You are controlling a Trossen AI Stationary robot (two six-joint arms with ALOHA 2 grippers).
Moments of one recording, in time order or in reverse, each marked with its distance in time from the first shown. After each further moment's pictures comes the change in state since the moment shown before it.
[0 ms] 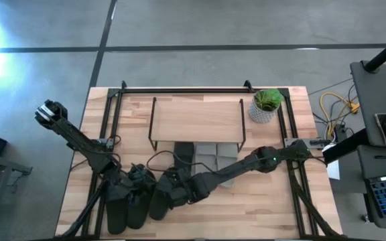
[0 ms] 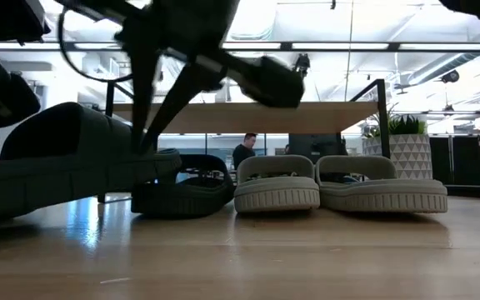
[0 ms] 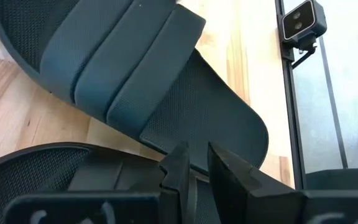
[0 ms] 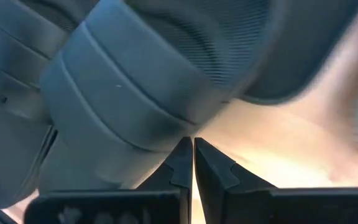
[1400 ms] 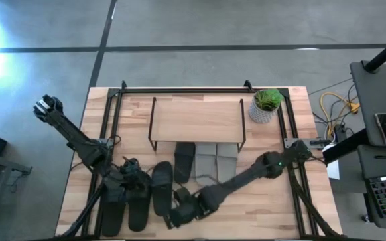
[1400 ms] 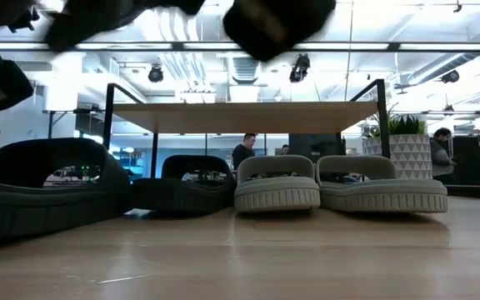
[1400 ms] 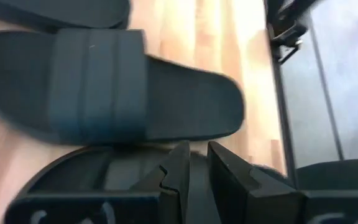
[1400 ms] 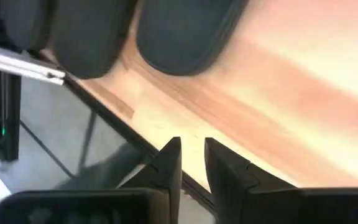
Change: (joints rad) left arm -0.024 -0.215 -0.018 -0.181 -0.014 0.018; right arm 0.100 -0.031 0.006 0.171 -0.201 -0.016
